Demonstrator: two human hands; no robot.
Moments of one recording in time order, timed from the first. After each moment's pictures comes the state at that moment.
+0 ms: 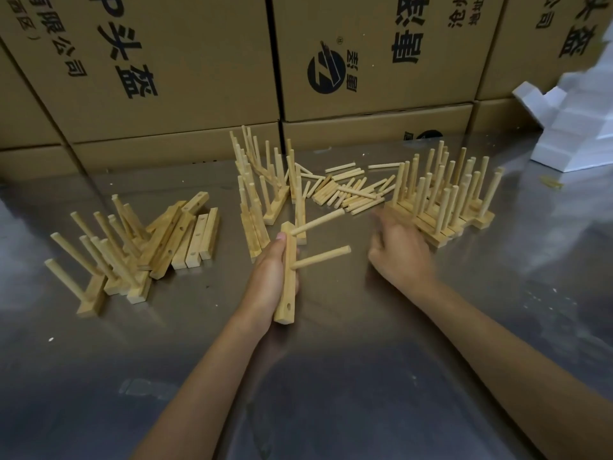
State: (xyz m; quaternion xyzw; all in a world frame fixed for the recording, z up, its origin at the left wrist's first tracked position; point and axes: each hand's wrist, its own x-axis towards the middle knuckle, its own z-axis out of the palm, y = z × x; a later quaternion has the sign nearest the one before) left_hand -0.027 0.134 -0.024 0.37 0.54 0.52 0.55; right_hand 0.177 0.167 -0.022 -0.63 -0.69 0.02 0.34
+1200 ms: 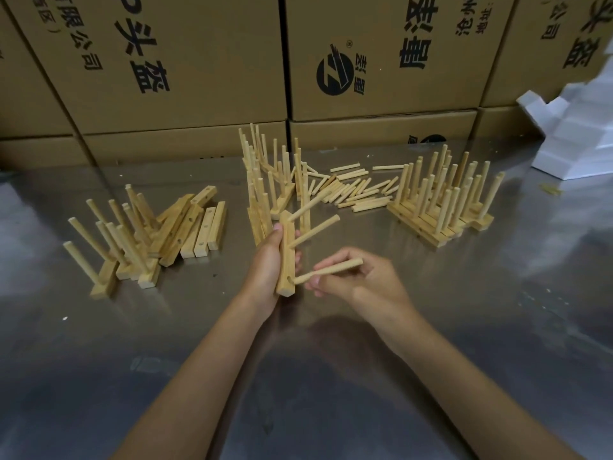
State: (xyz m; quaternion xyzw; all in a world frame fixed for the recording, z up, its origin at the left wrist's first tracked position) left_hand -0.030 0.131 -0.014 0.31 0.50 0.55 0.60; right_hand 0.117 0.069 0.002 -0.44 -0.51 0.54 0.51
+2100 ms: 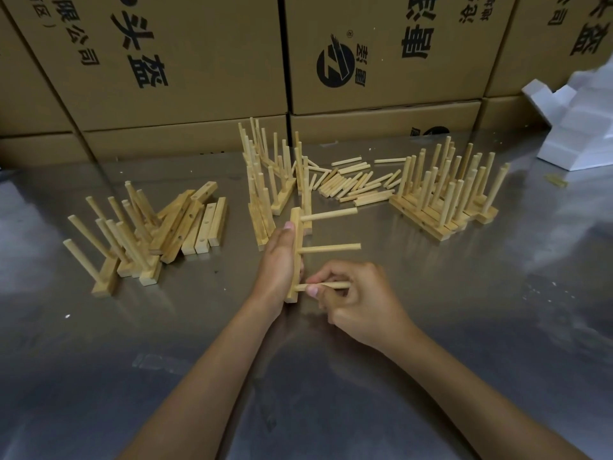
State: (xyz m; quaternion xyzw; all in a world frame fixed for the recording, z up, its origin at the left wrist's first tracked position) left_hand -0.023 0.131 -0.029 0.45 0.55 0.53 0.46; right_hand 0.116 0.071 -0.021 -0.47 -0.70 0.34 0.42
